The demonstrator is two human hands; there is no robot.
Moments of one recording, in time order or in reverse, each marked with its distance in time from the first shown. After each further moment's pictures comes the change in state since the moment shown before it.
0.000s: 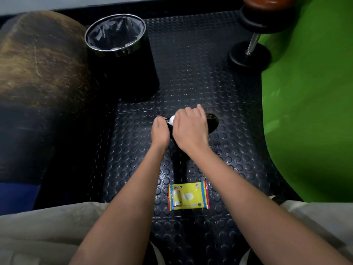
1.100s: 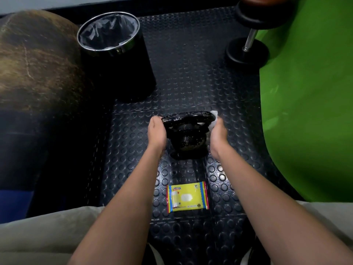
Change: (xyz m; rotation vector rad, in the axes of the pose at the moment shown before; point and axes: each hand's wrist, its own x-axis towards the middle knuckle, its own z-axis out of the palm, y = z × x) left_hand 0.007 -0.002 0.003 -0.055 -0.003 -0.106; right_hand -0.009 0.070 0.002 1.307 -0.178 1.155
